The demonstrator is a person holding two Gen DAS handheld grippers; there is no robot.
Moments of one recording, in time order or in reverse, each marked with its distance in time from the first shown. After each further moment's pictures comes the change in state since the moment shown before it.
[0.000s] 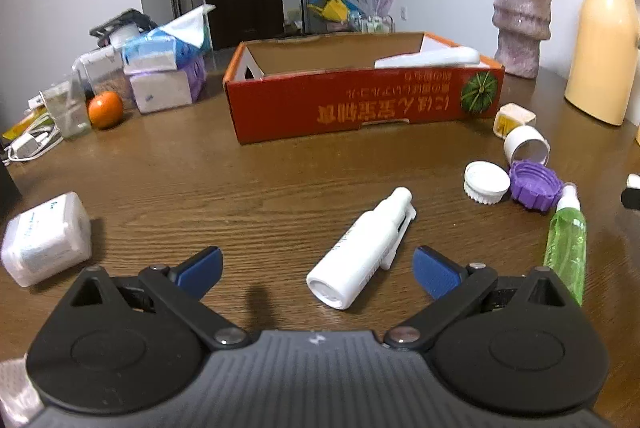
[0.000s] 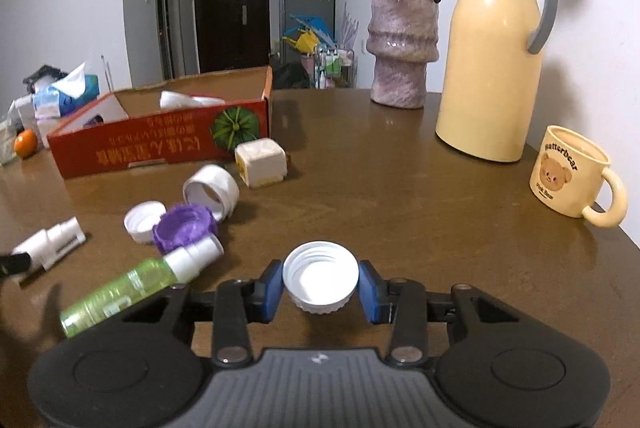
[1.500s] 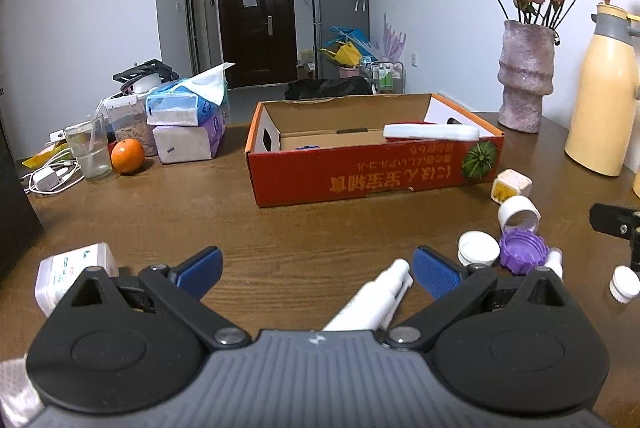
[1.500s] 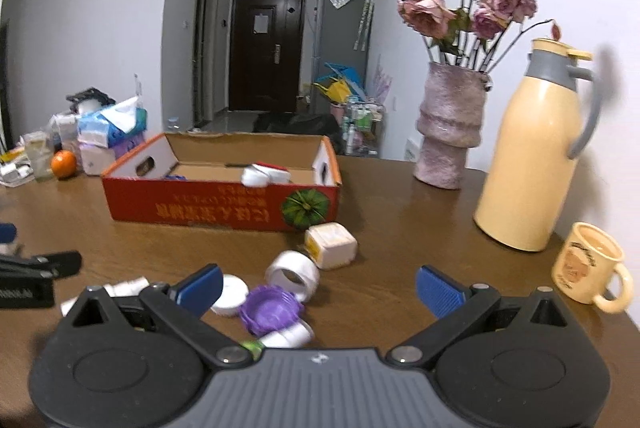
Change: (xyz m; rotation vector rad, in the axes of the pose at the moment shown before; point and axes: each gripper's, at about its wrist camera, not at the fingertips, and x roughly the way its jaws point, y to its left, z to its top) left arm -0.039 0.001 0.023 -0.033 -0.140 0.033; right arm -0.039 0.063 0.036 -0.122 -0.139 0.015
